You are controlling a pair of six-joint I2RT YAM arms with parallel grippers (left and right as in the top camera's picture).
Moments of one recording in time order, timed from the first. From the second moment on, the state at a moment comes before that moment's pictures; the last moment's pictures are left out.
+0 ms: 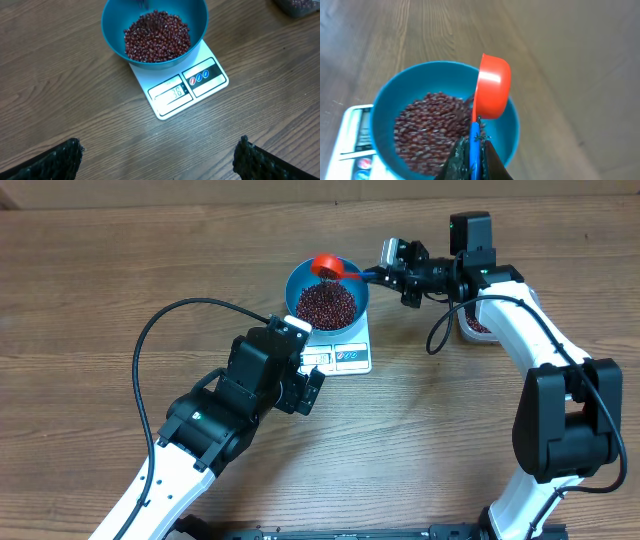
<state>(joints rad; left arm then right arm) -0.58 1.14 1.03 -0.71 -0.15 -0.07 0.13 1.94 1.44 -0.27 -0.96 -1.06</state>
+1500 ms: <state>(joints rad) -0.58 1.14 1.03 -0.71 -0.15 -0.07 0.08 1.55 1.44 -0.63 -0.42 -0.33</state>
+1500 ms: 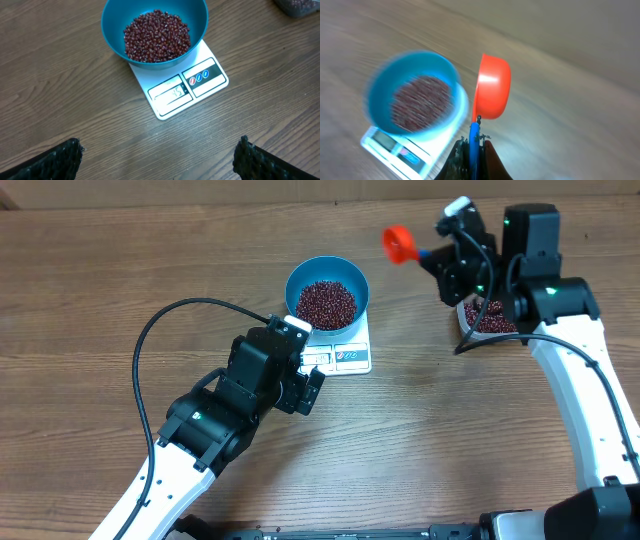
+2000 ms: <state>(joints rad) -0.58 1.14 1.03 -0.71 -0.15 -0.07 -0.08 1.53 1.44 -0.89 -0.01 -0.27</state>
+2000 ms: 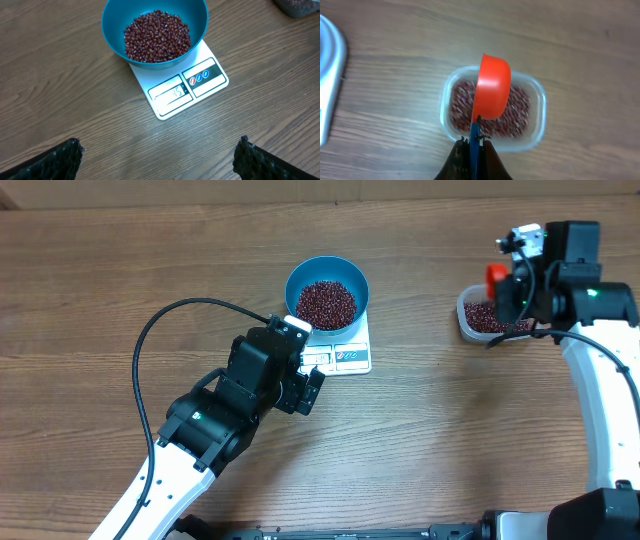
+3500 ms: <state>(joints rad) -0.58 1.14 1.03 -0.71 -0.15 -0.07 -0.11 1.75 1.40 -0.86 0.10 -0.27</state>
